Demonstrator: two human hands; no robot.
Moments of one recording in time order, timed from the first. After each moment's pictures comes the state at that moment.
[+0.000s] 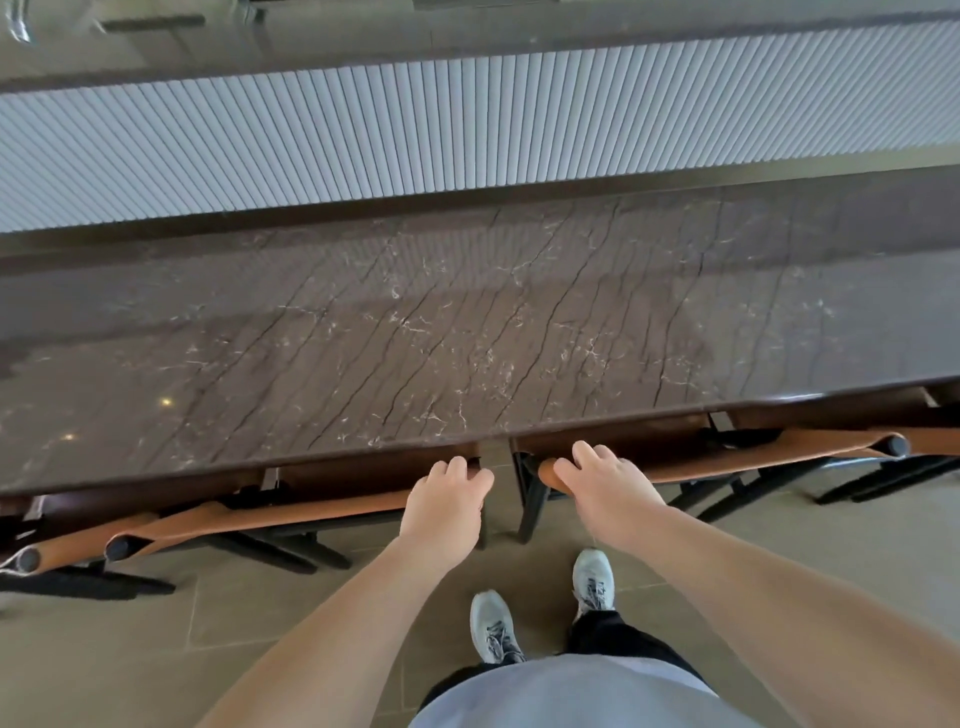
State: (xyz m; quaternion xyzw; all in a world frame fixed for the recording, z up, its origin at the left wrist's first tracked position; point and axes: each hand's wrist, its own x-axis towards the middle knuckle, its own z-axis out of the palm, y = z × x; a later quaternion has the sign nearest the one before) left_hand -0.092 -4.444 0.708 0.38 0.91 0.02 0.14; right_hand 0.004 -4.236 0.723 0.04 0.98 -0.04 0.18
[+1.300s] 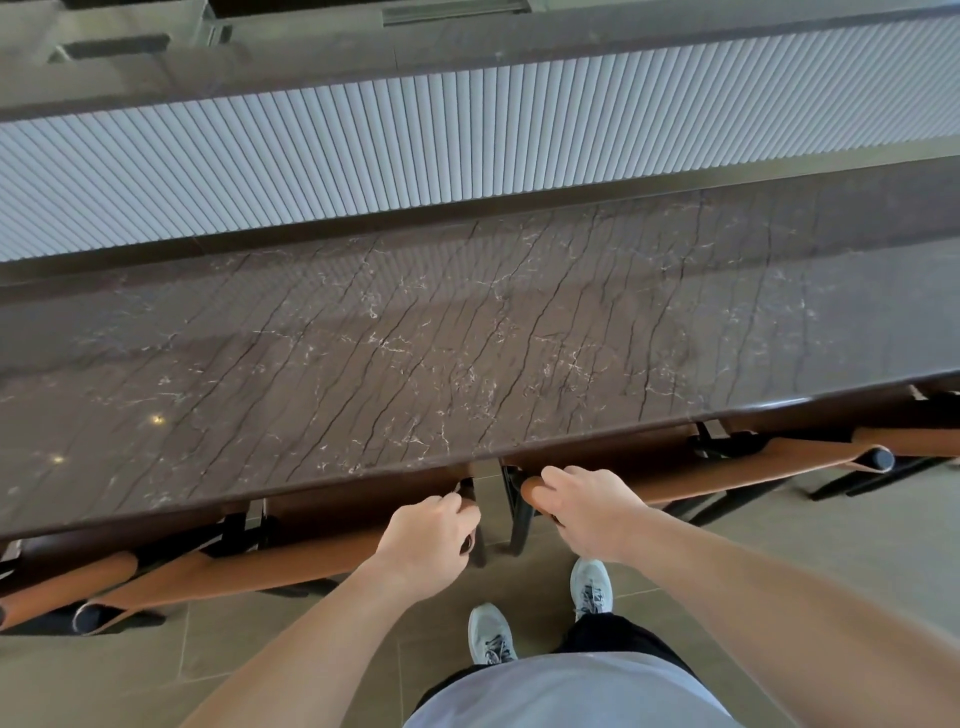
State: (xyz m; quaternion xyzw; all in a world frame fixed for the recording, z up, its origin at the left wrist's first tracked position) left_hand -0.106 -4.447 0.718 0.51 0.84 0.02 0.18; right_hand -0.008 -4.223 0.725 -0.06 0.98 -0.06 0.21
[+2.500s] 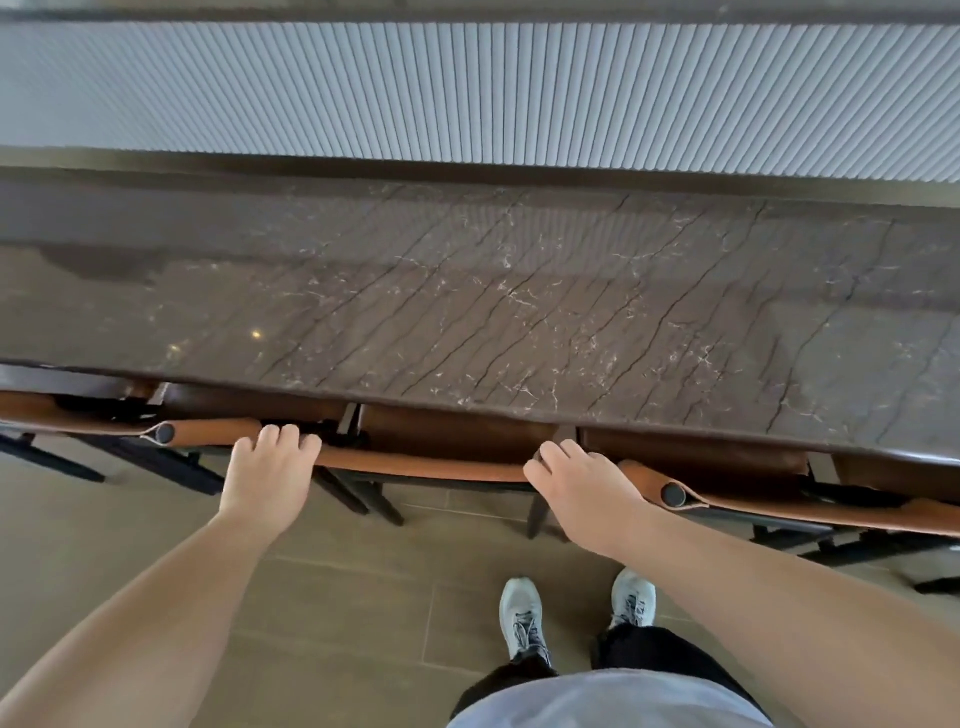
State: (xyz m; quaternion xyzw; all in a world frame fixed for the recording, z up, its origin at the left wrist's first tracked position) left_hand -0.155 -4.702 0.729 0.21 0.96 -0.21 0.03; right_hand -0.047 -4.339 0.729 -0.18 0.97 -0.01 0.16
